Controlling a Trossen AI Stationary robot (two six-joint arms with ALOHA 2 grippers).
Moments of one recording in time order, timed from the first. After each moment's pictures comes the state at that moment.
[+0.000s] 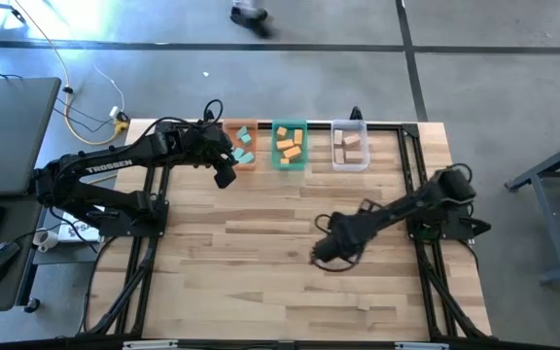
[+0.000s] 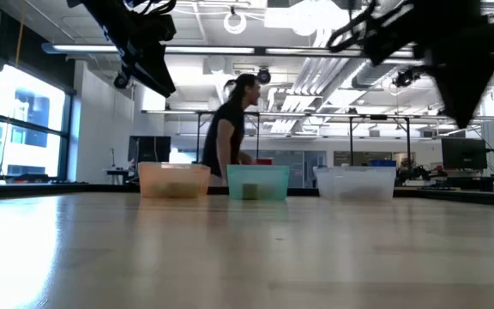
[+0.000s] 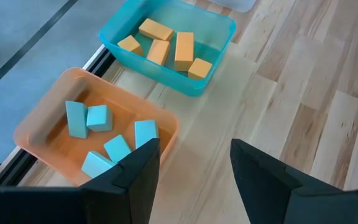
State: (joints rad) left arm 0.50 1.14 0.96 -0.63 -0.13 -0.05; right arm 0.38 1.82 1.41 -1.55 0.21 0.90
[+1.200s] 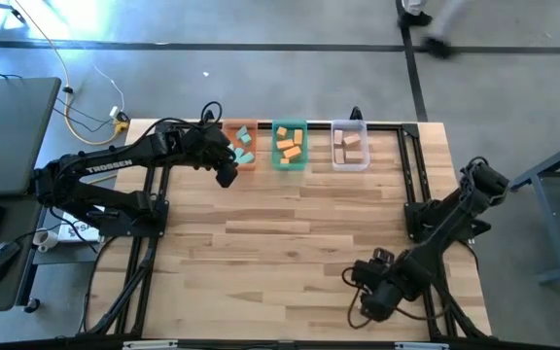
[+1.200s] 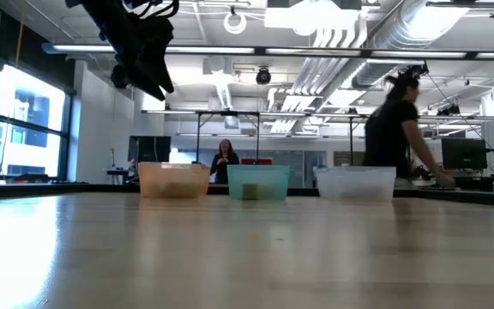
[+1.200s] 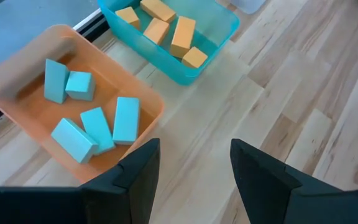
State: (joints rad) left arm 0.50 1.14 0.96 -0.67 -0.09 -0.29; right arm 0.82 1.57 1.18 -0.93 0.14 1.17
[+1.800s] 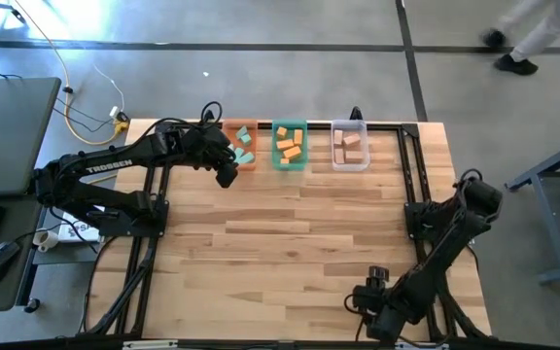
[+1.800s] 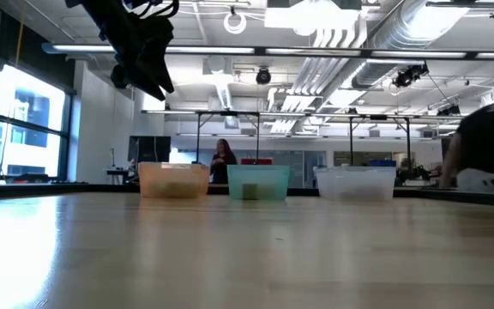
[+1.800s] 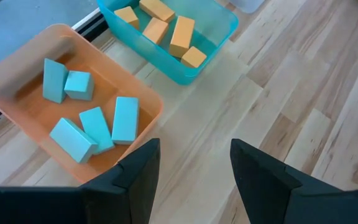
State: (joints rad) left arm 0.50 1.14 0.96 -0.67 -0.09 -0.29; right arm 0.94 1.71 1.18 -0.79 0.21 1.08
